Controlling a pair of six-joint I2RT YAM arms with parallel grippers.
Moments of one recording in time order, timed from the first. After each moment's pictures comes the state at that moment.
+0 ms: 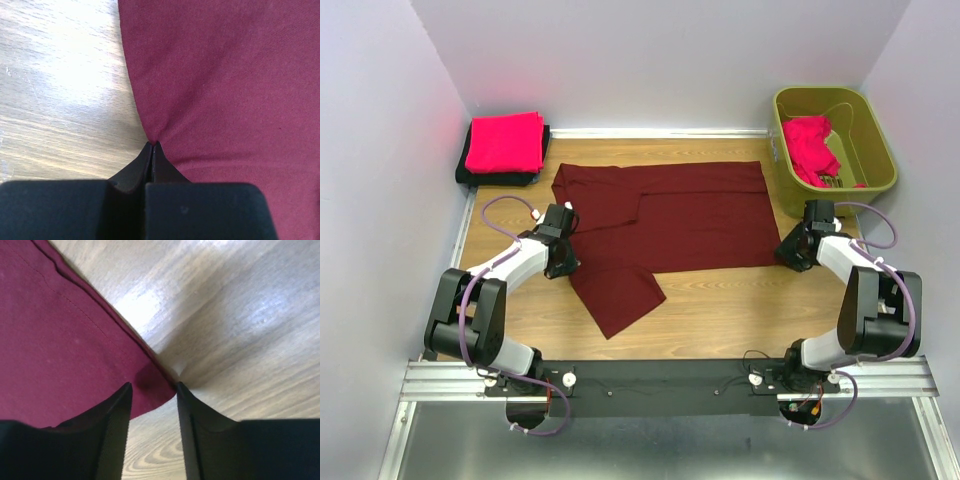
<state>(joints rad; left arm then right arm) -0.26 1.46 0.76 -0.45 -0.14 -0.61 -0.14 1.47 0.73 -0.32 0.05 0.60</state>
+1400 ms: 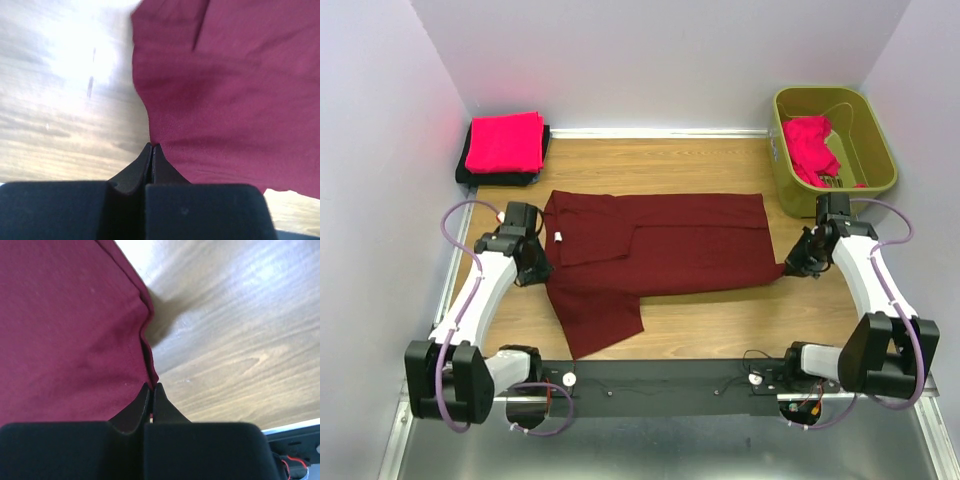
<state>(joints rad) -0.10 1.14 0.84 -0.89 -0.06 -0.51 -0.14 1.24 0.90 -0.90 -0.05 0.51</state>
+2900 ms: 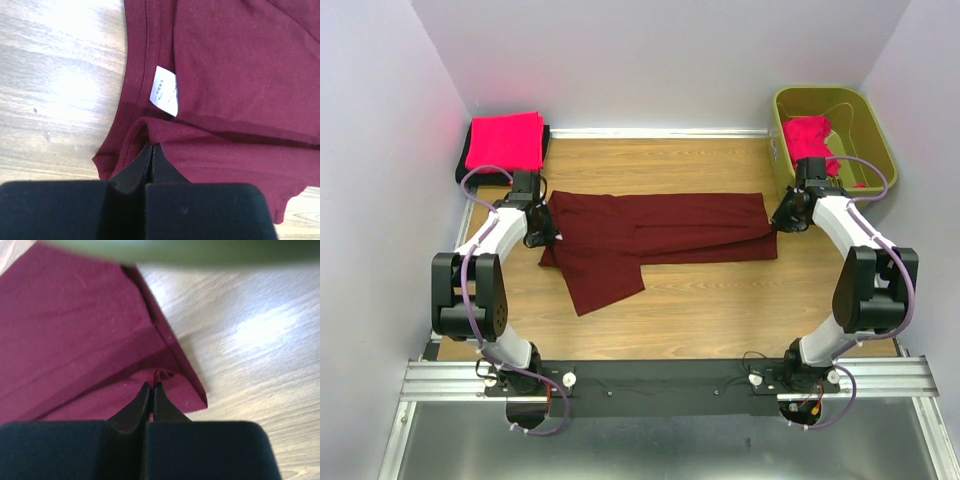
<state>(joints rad) -0.02 1.58 1.04 -0.55 0.03 -0.38 -0.04 1.62 1.14 -0.58 0.03 0.50</state>
